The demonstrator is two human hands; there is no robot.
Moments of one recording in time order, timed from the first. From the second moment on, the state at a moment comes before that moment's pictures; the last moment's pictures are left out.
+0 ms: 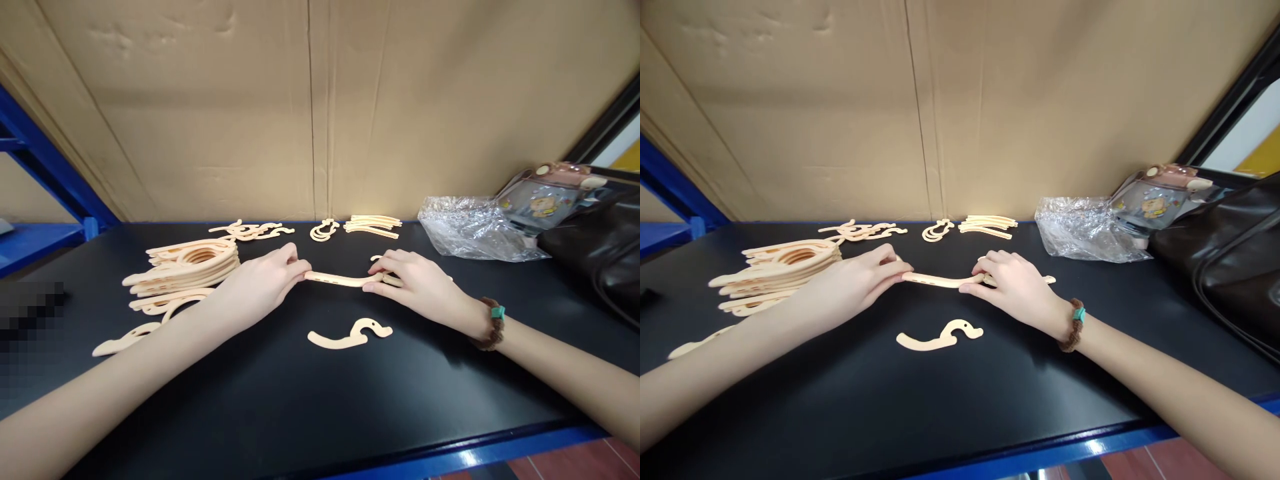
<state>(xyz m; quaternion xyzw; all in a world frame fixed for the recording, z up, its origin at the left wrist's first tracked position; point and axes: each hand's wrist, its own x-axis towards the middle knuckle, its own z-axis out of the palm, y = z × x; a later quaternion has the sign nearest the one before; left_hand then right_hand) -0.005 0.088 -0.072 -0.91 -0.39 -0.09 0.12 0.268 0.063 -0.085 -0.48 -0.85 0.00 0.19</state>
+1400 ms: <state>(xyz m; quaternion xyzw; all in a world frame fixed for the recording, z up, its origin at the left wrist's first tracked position) -0.002 0.088 -0.074 -0.95 -0.28 -0.13 0.05 0.257 0.056 -0.095 -0.37 -0.90 0.07 0.23</state>
